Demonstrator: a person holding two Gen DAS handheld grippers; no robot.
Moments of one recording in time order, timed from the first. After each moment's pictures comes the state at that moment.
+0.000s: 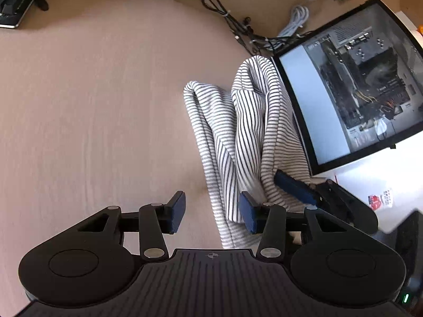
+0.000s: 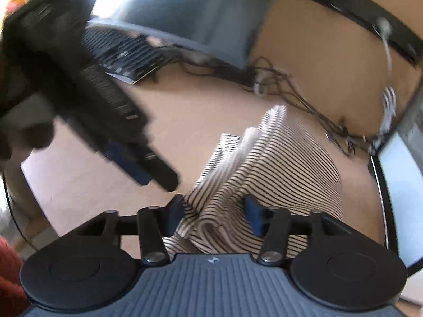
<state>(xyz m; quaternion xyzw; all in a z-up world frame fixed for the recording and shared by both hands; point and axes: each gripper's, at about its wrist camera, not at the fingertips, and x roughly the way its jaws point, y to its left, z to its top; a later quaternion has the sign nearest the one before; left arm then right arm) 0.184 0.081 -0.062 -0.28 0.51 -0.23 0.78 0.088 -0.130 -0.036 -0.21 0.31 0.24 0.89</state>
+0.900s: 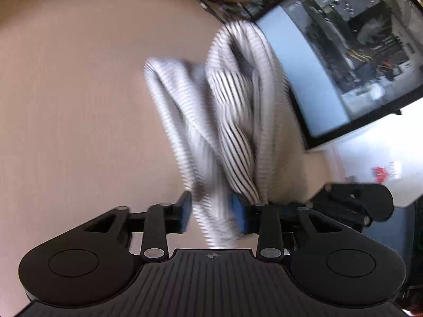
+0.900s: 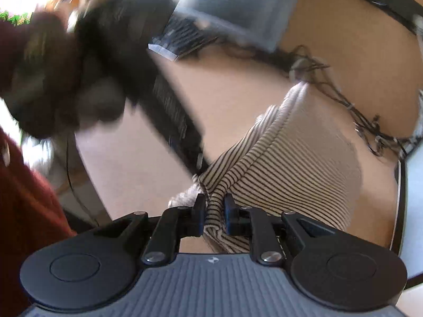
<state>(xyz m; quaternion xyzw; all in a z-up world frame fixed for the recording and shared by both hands) 0.207 0.026 -0.055 -0.20 0.52 -0.25 0.79 0.087 -0.182 -0.032 -0.27 0.35 0.37 0.82</state>
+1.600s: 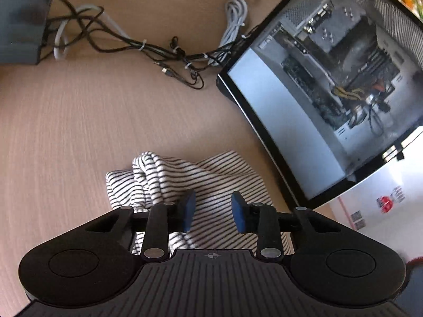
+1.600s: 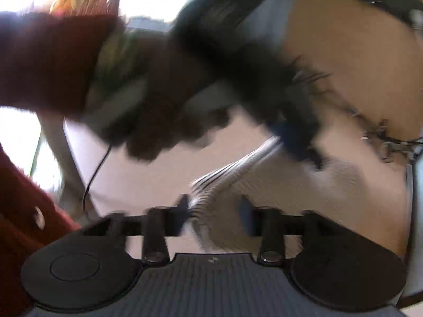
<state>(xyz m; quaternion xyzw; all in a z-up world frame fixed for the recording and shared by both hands) 0.288 -0.013 -0.036 -0.18 0.44 -0.31 0.82 0.103 -0.187 0.001 -0.19 0.34 0.38 0.84</state>
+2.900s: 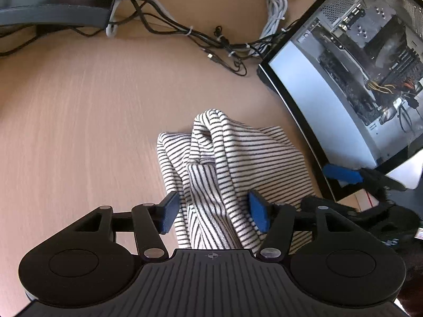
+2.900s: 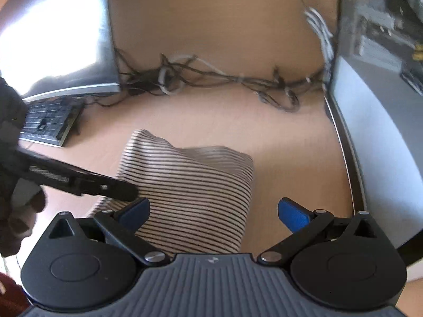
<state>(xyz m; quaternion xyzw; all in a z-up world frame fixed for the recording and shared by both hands) 0.268 0.010 -0.049 -0.16 0.47 -0.24 0.83 0.208 -0.251 -0.026 -0.02 0.40 0.18 0.90</state>
